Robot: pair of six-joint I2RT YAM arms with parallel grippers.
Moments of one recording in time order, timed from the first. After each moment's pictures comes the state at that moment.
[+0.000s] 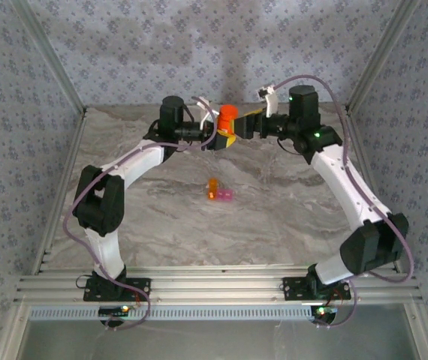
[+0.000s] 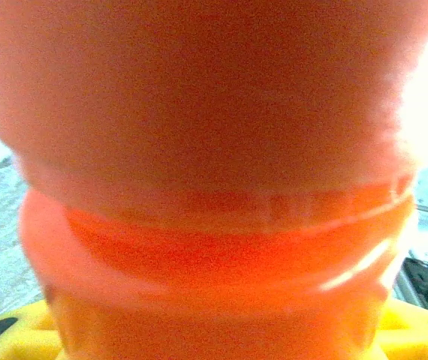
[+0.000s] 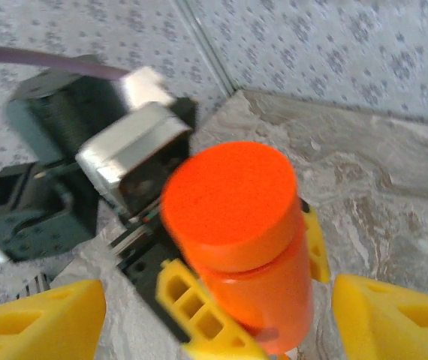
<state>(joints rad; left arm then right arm) -0.47 1.89 1.48 0.21 1.06 -0.02 0.31 1.46 1.47 -0.39 -0.71 0.18</state>
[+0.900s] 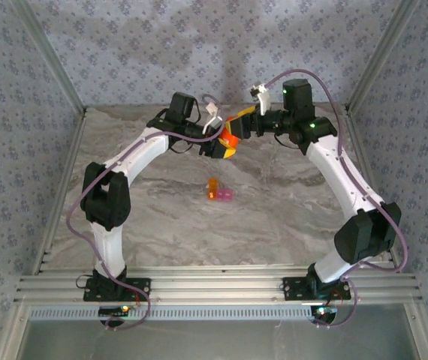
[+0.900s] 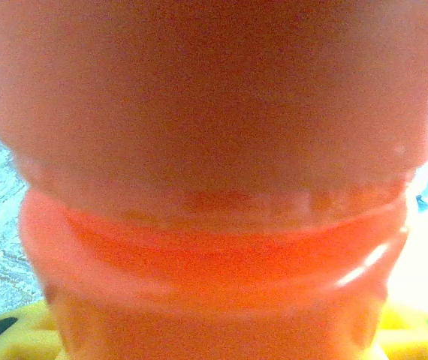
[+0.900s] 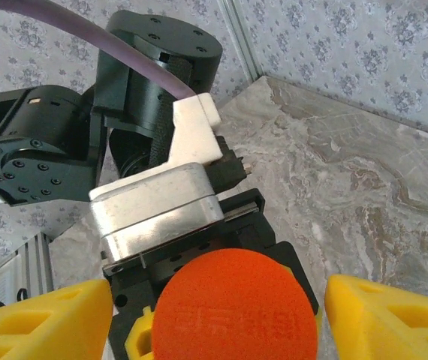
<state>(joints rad) -0.49 1.97 1.72 -0.43 1.24 0.37 0.32 1.57 1.59 -0.49 -0.77 0.04</state>
